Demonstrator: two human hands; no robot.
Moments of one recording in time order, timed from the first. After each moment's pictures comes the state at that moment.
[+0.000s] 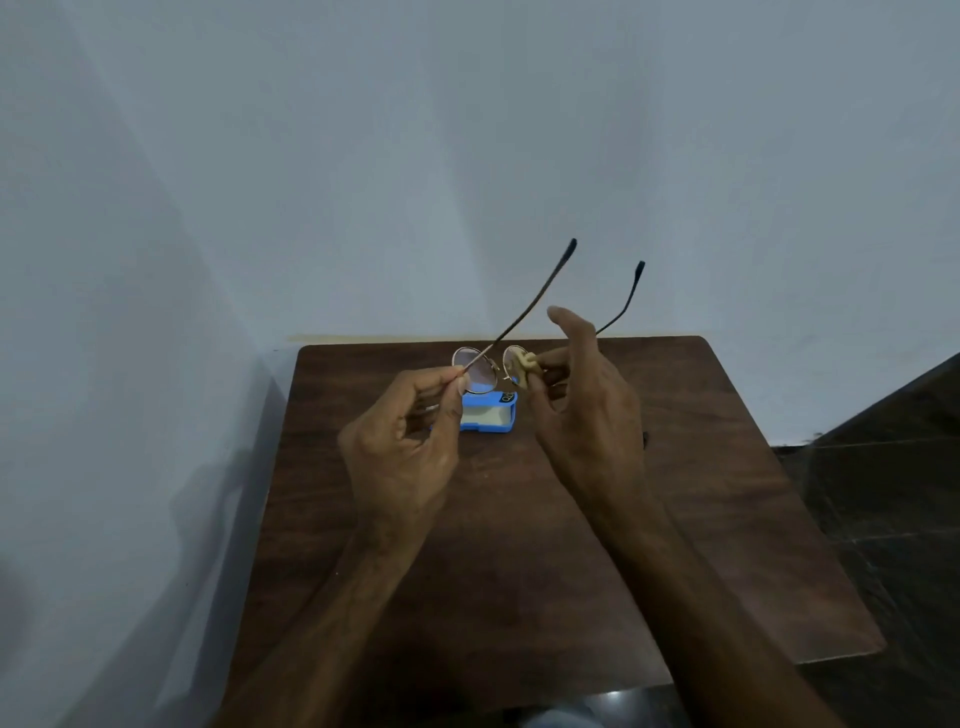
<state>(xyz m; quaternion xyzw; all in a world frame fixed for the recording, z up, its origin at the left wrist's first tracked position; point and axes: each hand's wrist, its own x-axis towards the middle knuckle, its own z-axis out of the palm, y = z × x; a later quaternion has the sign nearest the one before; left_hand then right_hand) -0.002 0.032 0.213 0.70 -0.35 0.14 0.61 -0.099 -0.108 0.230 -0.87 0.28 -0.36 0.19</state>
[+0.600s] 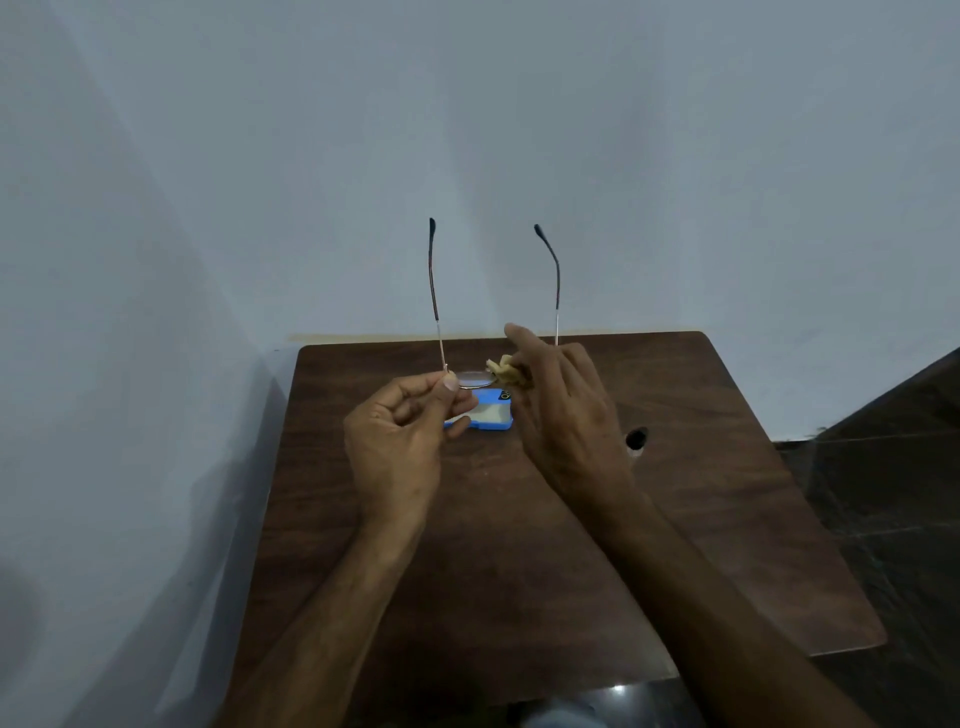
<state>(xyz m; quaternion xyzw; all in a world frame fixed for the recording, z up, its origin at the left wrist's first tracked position) -0.010 0.020 0.216 0.63 -0.13 -0.14 0.76 -0.102 -0.111 0.210 -0.91 0.16 -0.36 0.10</state>
